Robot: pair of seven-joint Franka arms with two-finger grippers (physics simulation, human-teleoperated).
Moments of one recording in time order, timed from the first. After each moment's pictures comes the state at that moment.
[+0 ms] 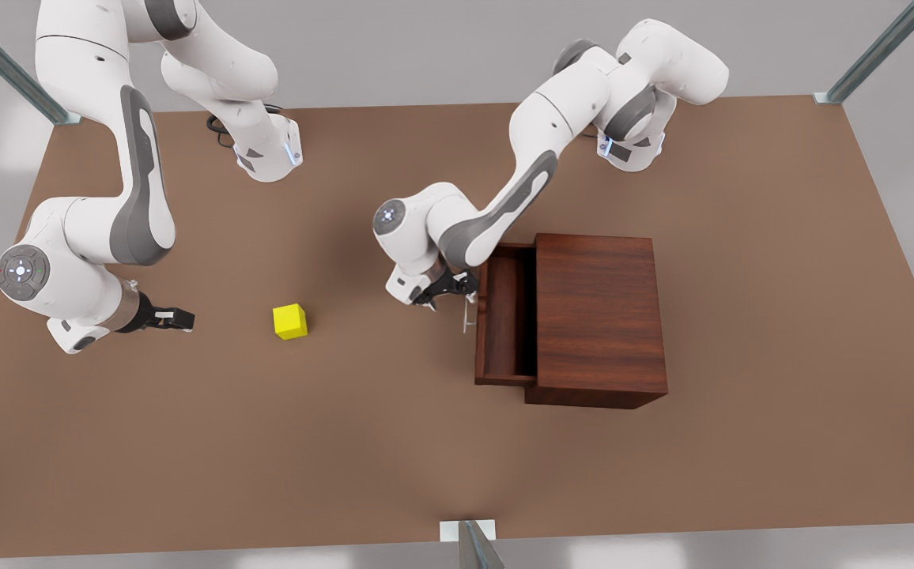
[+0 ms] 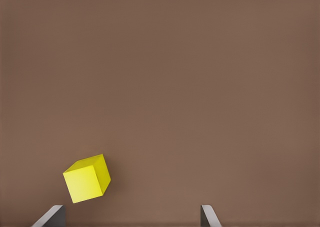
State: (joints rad) left arm -0.83 0.93 -0.14 -0.98 0.44 1.71 -1.07; right arm -0.12 0.21 0.09 -1.71 -0.01 1.82 0.04
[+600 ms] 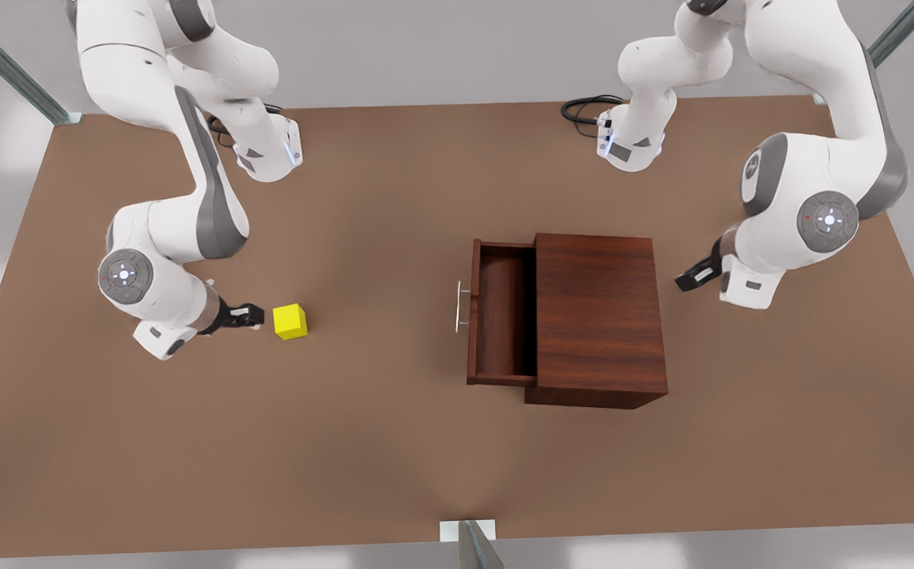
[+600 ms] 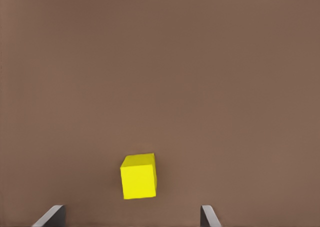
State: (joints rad) left arm 0.07 0.17 -0.22 -1.55 0.03 1.50 -0.65; right arm 0.08 0.26 0.10 -1.66 -0.01 1.82 0.07
